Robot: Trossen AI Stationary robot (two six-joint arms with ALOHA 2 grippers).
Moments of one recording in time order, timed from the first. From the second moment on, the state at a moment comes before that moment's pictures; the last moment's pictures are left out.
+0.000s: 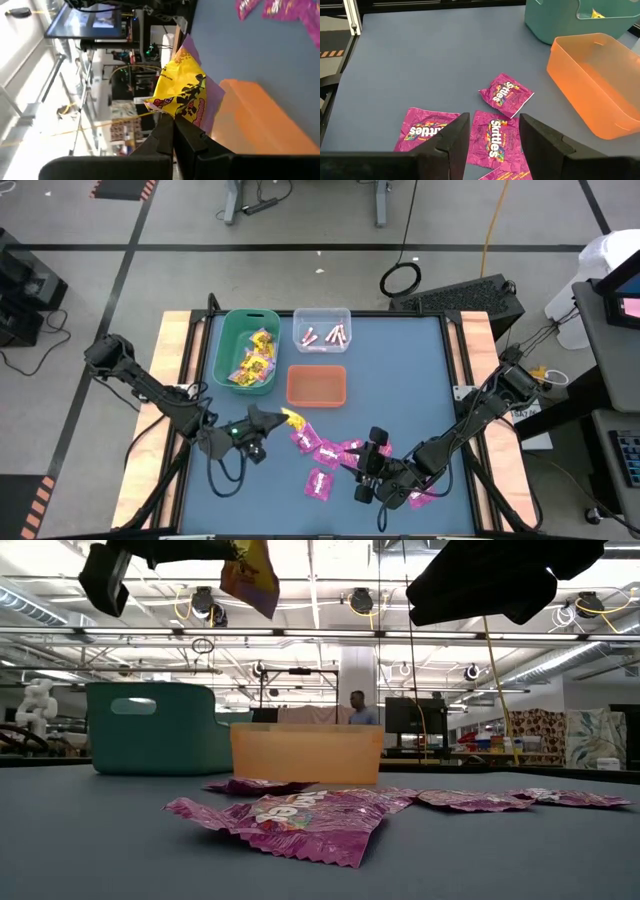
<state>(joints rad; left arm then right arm) -0.62 1.28 0.67 0.30 -0.96 1.26 0.68 1.73 1.03 -0.08 0.81 0.63</state>
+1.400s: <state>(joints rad) -0.58 1.28 0.67 0.54 -1.23 0.05 0.68 1.73 1.03 -0.08 0.81 0.64</state>
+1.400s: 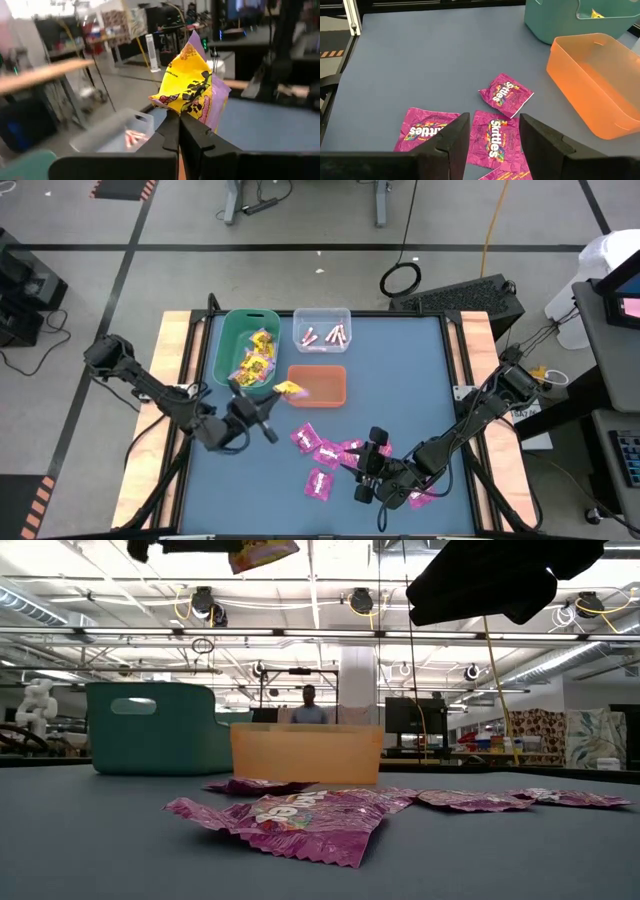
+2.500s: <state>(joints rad) -0.18 0.84 0.68 -0.38 -0.90 -0.35 0.68 1.73 1.03 -0.08 0.81 0.63</state>
